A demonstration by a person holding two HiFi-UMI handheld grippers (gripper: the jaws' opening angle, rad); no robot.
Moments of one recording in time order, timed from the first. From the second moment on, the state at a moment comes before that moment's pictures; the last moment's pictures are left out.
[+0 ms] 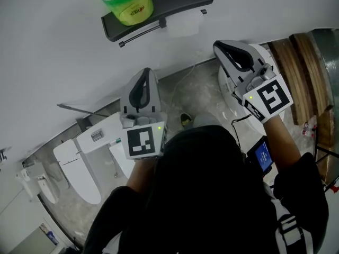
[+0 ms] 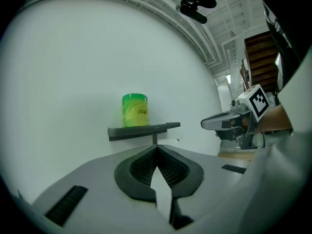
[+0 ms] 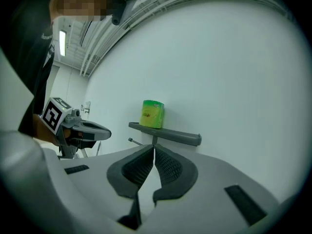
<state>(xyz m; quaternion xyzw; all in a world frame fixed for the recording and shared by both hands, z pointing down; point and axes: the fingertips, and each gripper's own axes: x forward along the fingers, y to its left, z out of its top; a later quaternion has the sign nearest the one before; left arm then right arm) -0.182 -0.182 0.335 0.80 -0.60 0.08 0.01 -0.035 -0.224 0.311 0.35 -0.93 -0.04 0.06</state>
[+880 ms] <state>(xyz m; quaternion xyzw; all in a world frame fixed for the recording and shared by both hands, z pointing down) -0.199 -0.208 0.325 0.78 -0.62 0.07 0.00 -0.076 -0.261 0.352 0.30 -0.90 -0.21 0.25</state>
